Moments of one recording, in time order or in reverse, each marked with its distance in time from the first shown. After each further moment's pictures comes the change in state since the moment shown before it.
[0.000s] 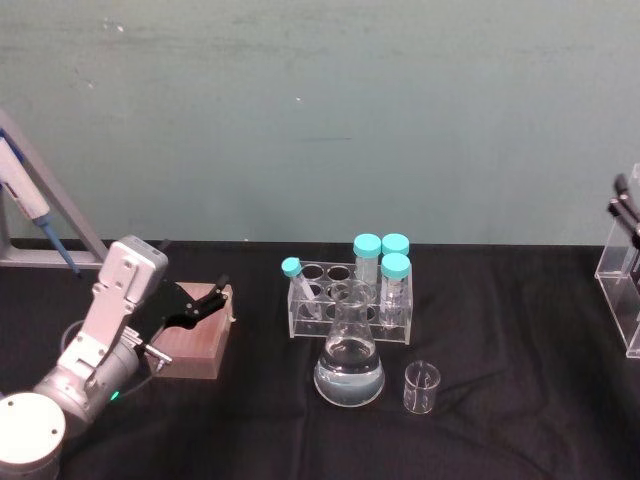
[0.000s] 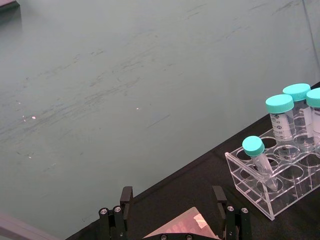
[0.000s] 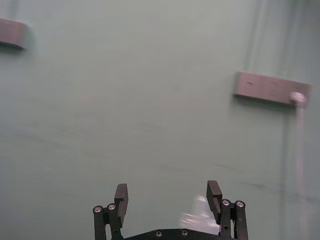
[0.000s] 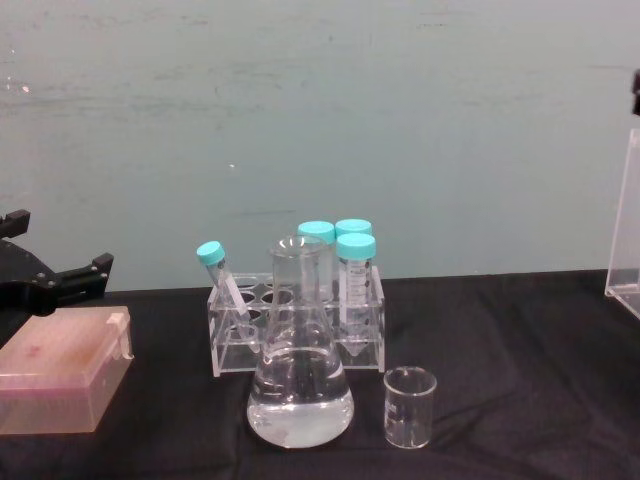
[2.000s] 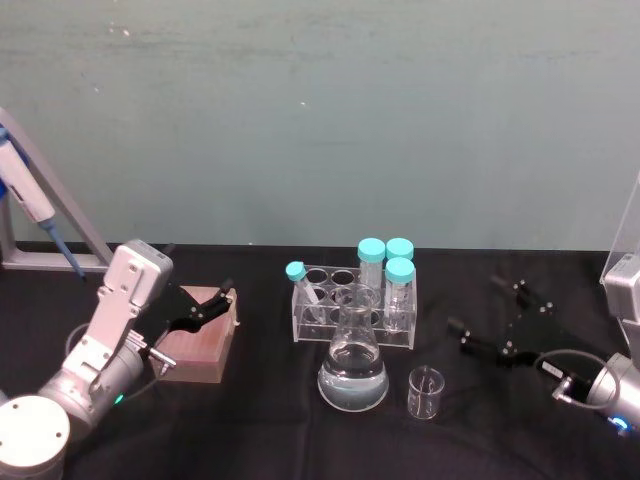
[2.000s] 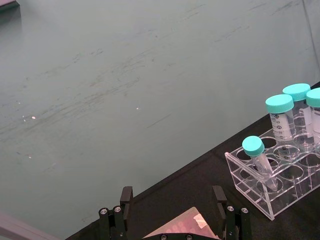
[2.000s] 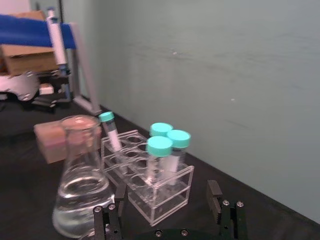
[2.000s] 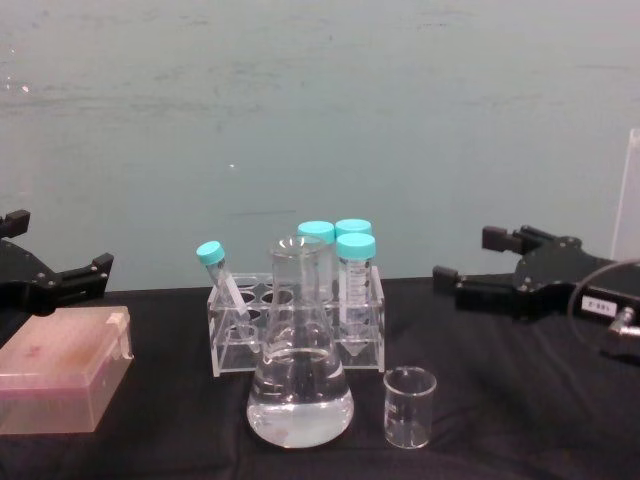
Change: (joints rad) left arm 0.000 0.000 0.000 0.000 0.000 0.000 0.000; right arm 0.094 0.161 -0.351 0.167 0.347 0.198 0.546
